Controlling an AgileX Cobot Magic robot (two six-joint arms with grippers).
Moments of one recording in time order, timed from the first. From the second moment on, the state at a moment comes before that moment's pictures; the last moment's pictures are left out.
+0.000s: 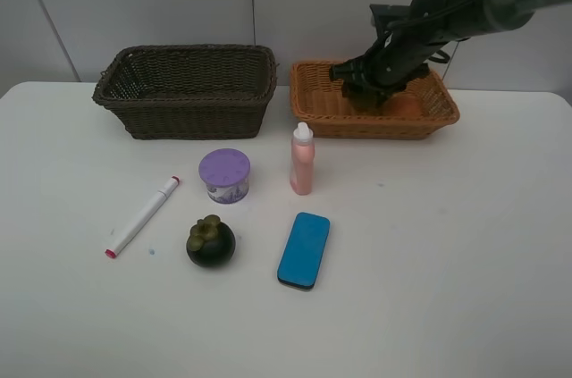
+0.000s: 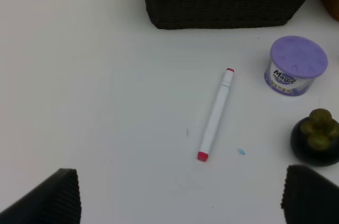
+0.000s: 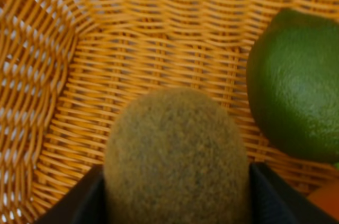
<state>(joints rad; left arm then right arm) -0.05 -0.01 -0.50 -0.04 1.06 -0.02 0.28 2.16 -1.54 -0.03 0.42 0.10</state>
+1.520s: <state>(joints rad) -0.05 -0.01 -0.50 -0.04 1.06 -0.02 0.28 2.16 -1.54 -0.02 0.41 0.12</state>
